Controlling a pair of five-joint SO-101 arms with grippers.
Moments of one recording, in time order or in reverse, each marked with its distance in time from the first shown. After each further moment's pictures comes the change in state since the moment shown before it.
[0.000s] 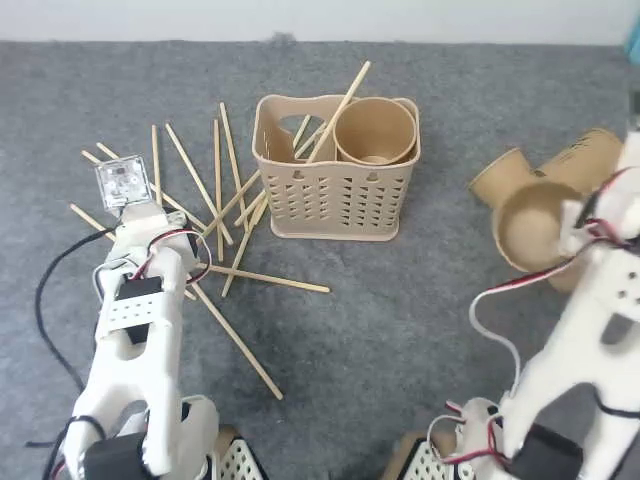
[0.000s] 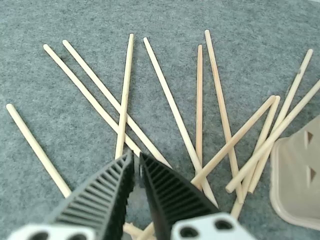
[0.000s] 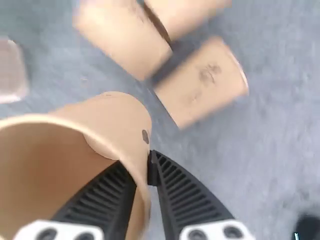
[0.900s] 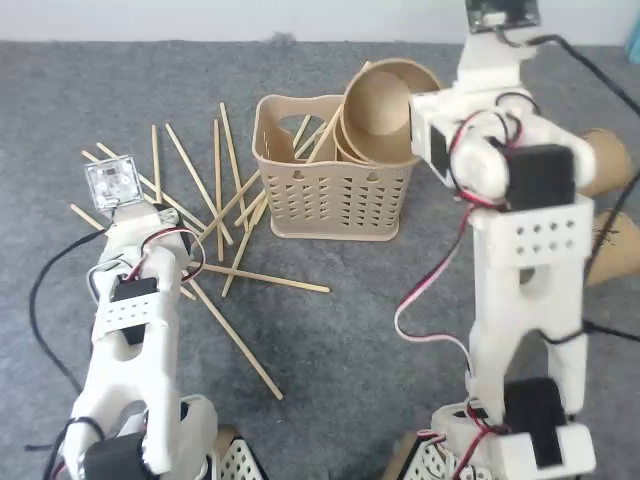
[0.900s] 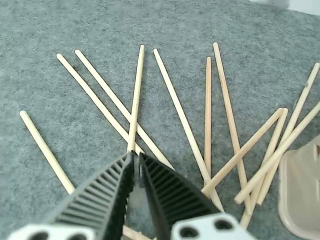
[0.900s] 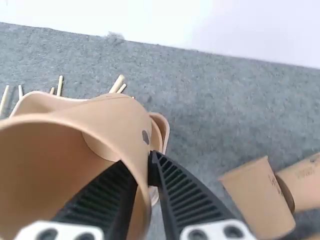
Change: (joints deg) left arm -1.7 0.0 0.0 -2.0 -0.1; right arm -33.0 14.7 -17.8 -19.1 -13.3
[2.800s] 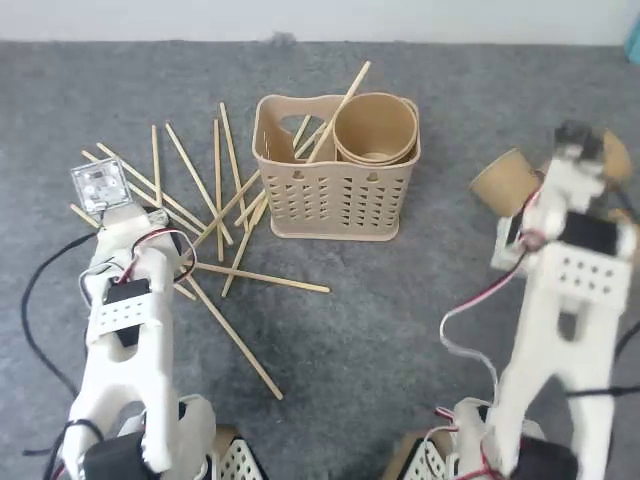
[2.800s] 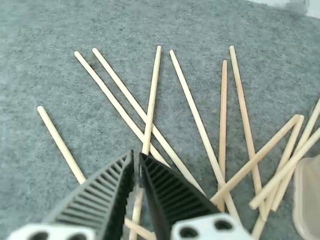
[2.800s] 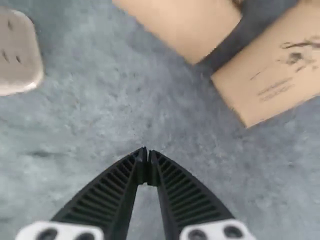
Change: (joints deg) left arm -2.5 0.0 0.0 0.0 0.1; right arm 25.3 -20.0 59.9 -6.0 3.9
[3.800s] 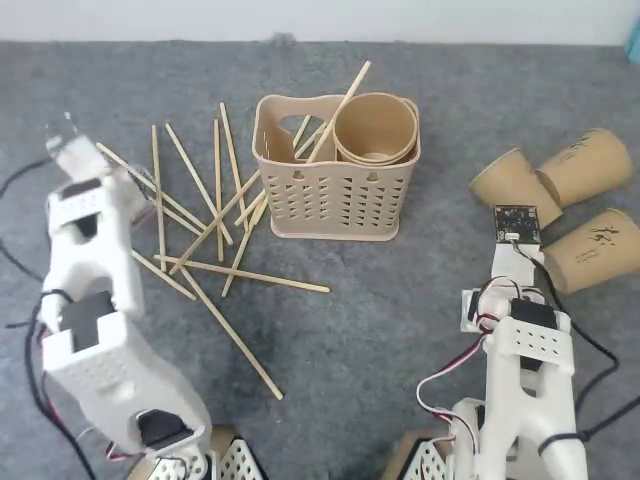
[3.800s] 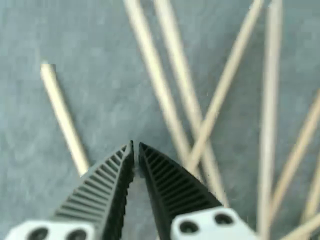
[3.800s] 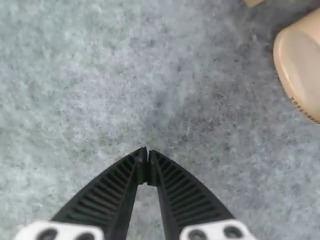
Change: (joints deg) left arm -6.2 46.2 -55.3 32.8 9.8; right arm -1.5 -10.7 37.2 -29.5 6.7
